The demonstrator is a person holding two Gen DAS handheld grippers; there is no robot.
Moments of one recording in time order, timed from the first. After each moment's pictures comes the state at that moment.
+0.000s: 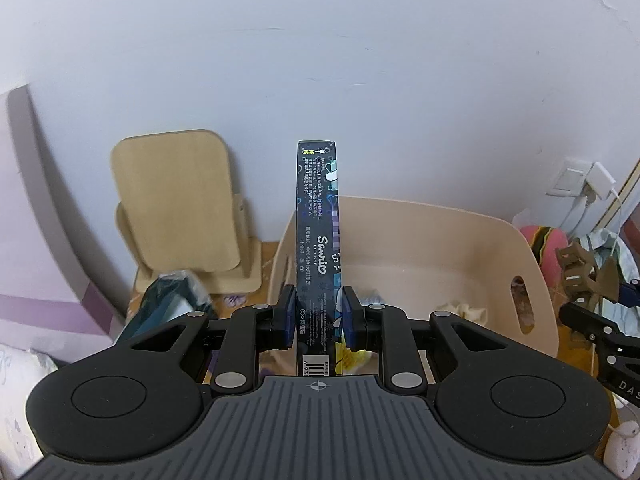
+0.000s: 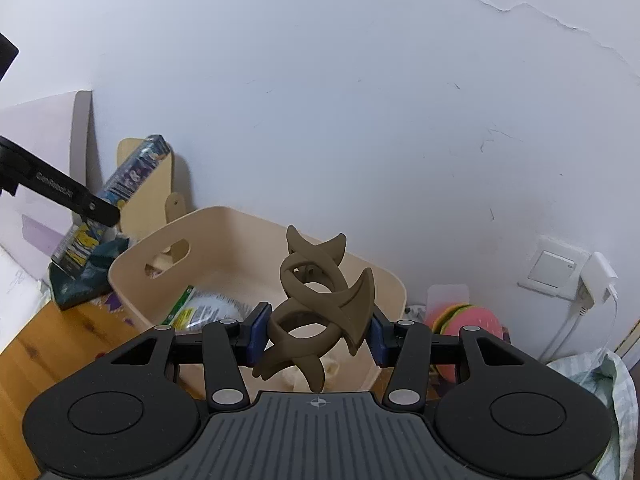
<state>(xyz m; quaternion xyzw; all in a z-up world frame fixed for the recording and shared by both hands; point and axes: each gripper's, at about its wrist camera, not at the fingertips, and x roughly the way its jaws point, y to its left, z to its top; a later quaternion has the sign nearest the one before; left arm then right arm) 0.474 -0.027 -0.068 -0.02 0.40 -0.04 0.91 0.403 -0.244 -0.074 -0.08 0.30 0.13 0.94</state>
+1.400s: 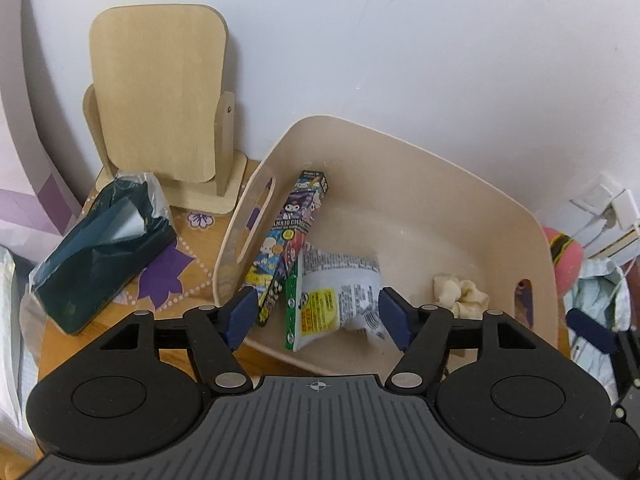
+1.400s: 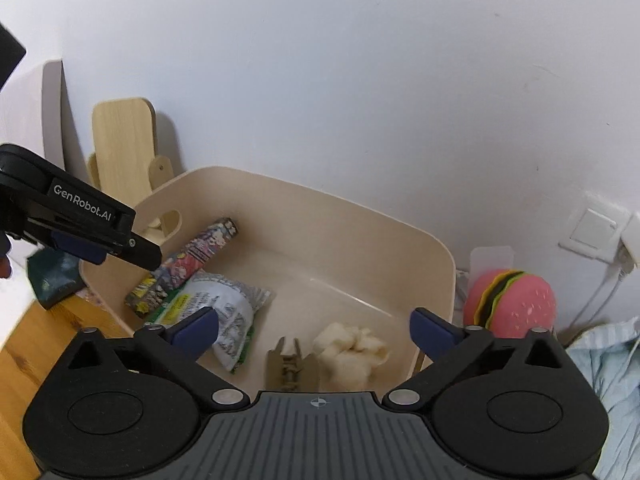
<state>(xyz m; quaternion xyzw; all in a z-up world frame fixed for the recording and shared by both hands) 0.498 -0.027 -0.110 -0.13 0.50 -0.01 0.86 0.434 -0.216 -0.113 -0.06 0.36 0.13 0.92</state>
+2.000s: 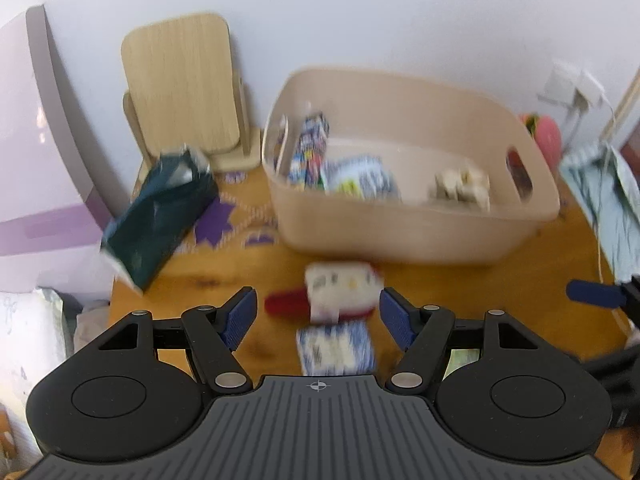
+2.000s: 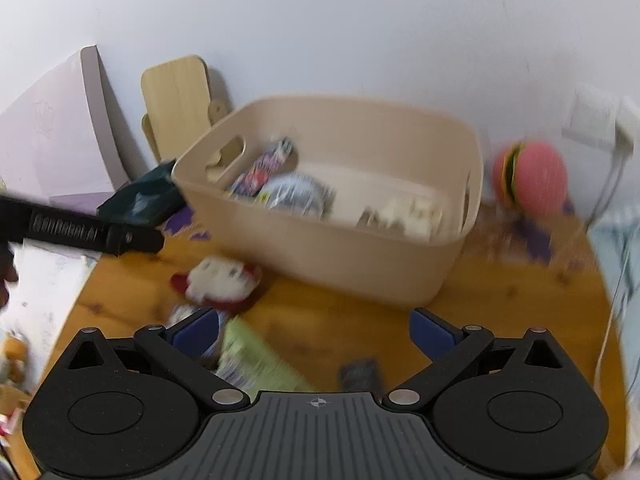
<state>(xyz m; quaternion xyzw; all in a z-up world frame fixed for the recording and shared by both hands) 0.364 -0.018 -0.121 0.02 0.48 -0.06 0.88 0.329 -0.202 -0.134 0.04 0.45 0.13 0.88</state>
